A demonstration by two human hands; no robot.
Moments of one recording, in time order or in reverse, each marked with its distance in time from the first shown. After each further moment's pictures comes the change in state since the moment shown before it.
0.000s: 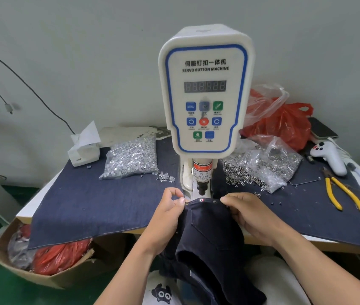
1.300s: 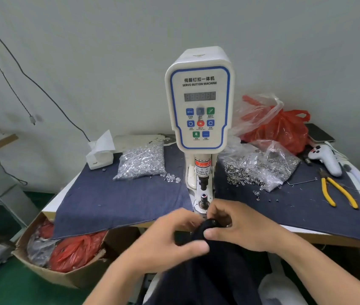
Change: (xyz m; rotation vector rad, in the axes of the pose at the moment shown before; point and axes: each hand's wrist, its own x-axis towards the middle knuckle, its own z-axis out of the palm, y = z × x) left_hand -0.091 0.045 -0.007 0.654 -0.222 0.271; right_hand -0.068 -0.043 0.038 -0.737 -0.183 -0.325
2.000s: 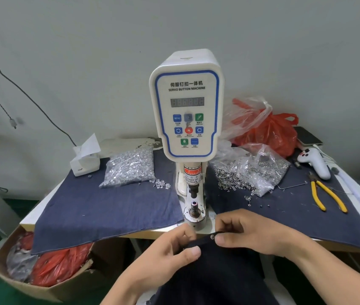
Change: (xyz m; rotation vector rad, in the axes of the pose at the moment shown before) left_hand 0.016 -0.010 0.032 -0.542 -0.124 0.030; right_hand -0.010 0.025 -0.028 0.318 -0.259 0.023
